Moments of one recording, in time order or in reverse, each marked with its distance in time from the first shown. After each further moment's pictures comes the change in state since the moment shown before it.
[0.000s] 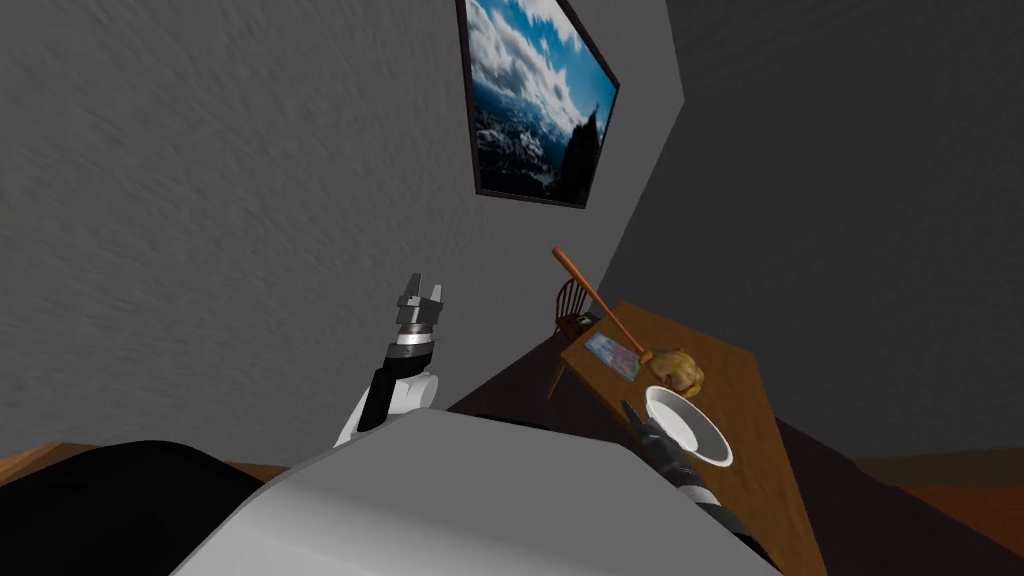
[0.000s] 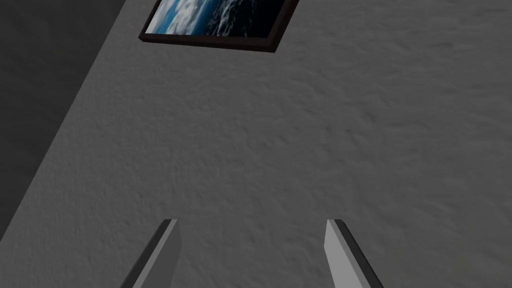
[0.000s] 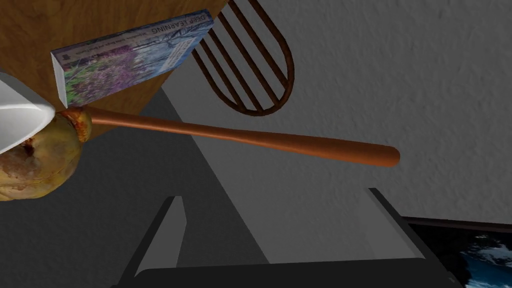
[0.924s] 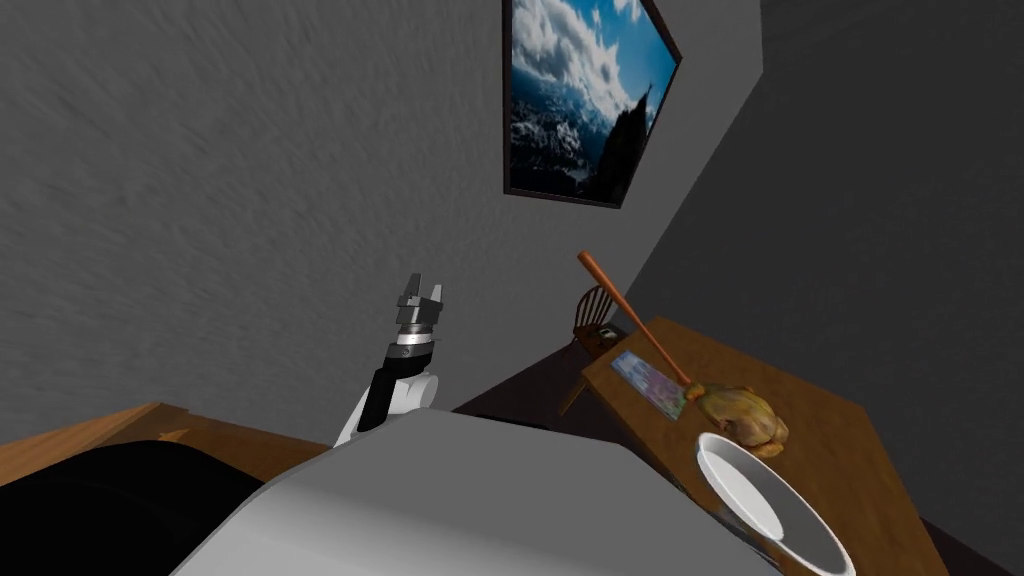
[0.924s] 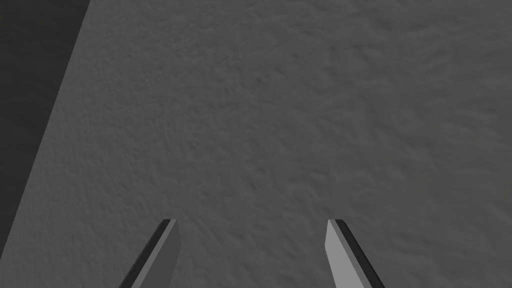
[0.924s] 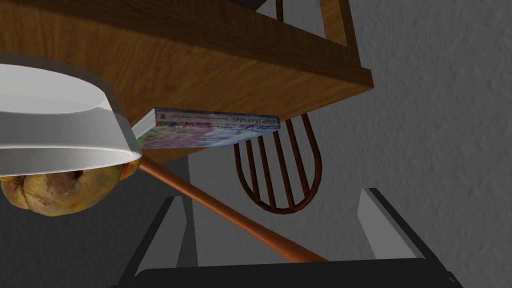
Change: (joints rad) left arm 0.000 0.000 0.000 0.000 0.000 0.000 0.000; right arm 0.082 -0.110 -0.067 0.267 0.134 0.027 0.106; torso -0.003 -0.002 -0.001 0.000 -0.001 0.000
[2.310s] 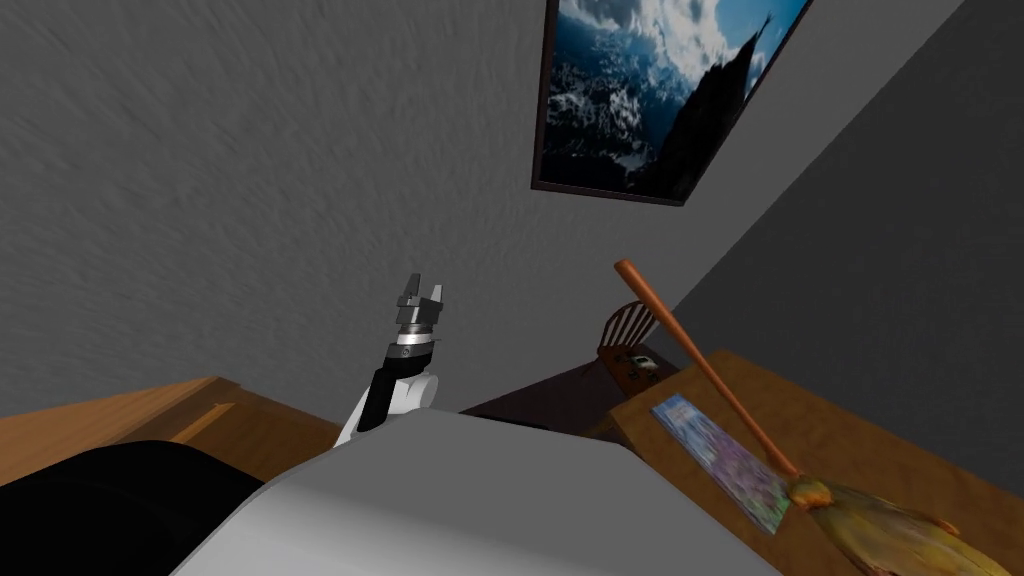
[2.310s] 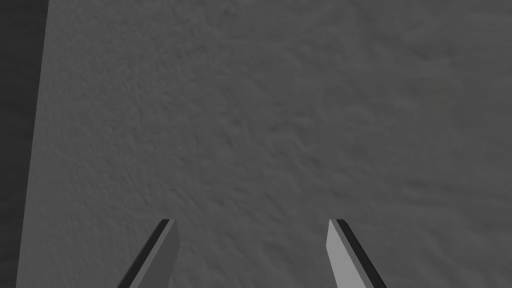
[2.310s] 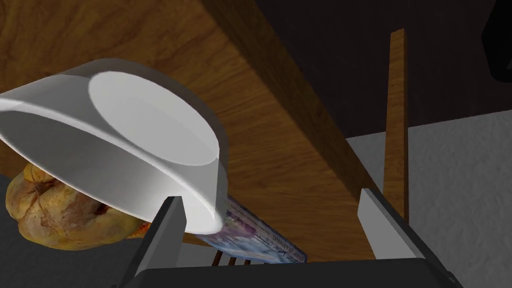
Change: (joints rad) left arm 0.000 0.000 0.000 0.000 0.000 0.000 0.000; right arm 0.056 -0.124 -0.055 0.442 0.176 0.014 0.189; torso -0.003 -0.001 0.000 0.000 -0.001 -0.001
